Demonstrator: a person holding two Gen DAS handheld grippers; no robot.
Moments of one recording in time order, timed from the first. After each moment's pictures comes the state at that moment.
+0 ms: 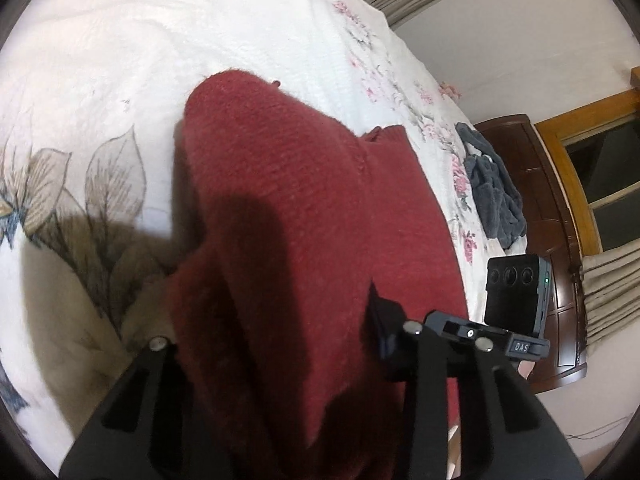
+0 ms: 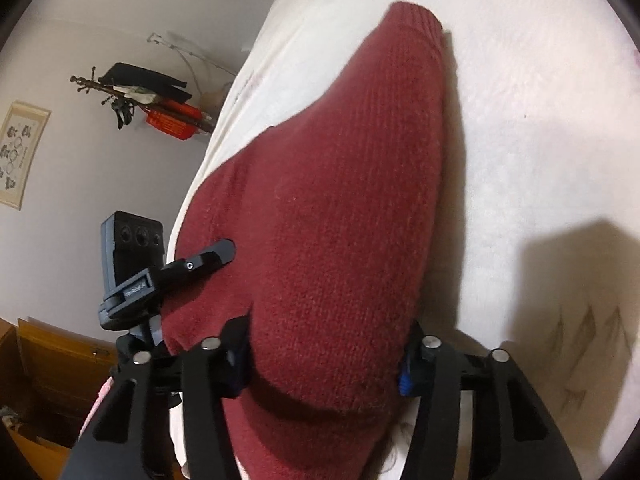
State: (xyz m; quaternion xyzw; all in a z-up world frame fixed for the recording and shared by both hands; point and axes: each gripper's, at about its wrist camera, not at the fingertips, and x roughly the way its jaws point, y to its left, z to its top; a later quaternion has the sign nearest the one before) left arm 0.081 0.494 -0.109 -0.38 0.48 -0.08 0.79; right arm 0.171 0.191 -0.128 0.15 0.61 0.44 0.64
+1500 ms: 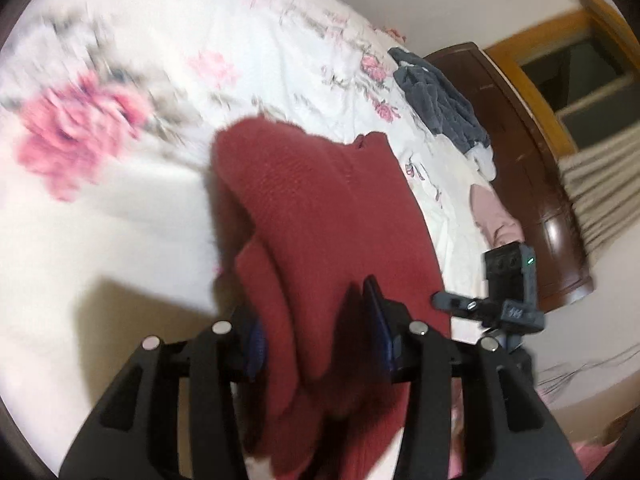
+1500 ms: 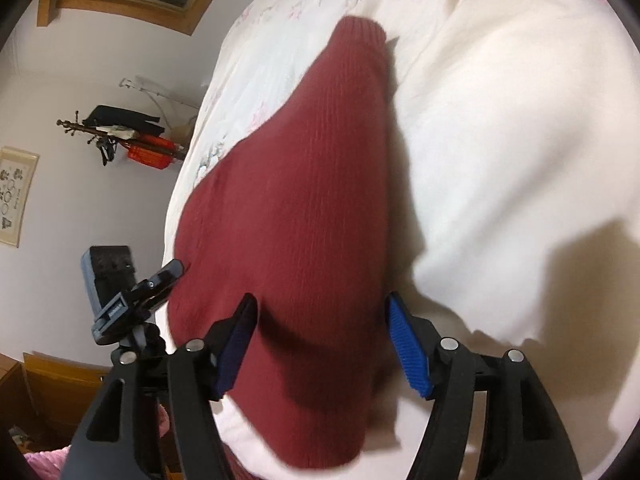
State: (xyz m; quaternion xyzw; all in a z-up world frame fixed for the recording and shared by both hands) left arm -0.119 0.278 -0.038 -0.29 0.49 -0.14 0.81; right arm -0.033 -0.085 -0.083 0.21 0.62 0.35 0.67
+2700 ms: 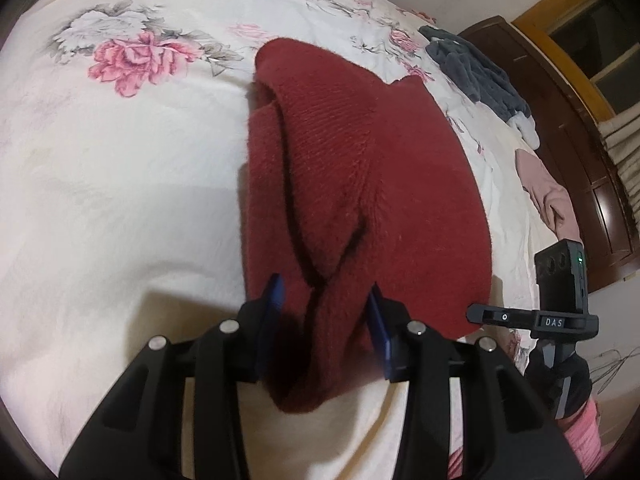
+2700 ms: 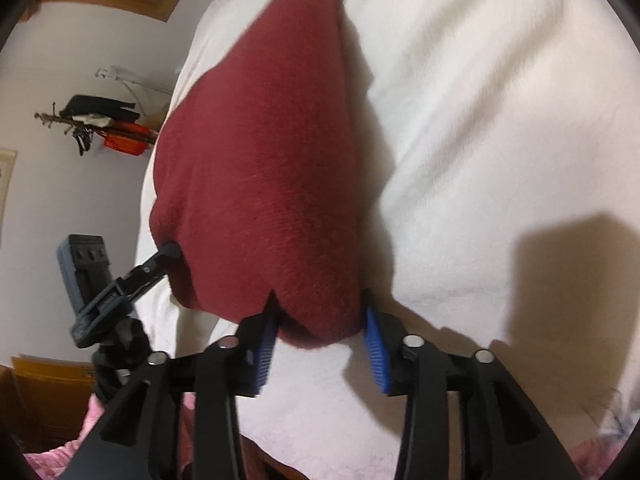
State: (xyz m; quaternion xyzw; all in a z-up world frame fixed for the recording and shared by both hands) left arm -0.188 0.246 -0.057 -0.24 0.53 -0.07 0.81; right arm -0.108 -0.093 -0.103 0.17 0.65 0.30 0.67
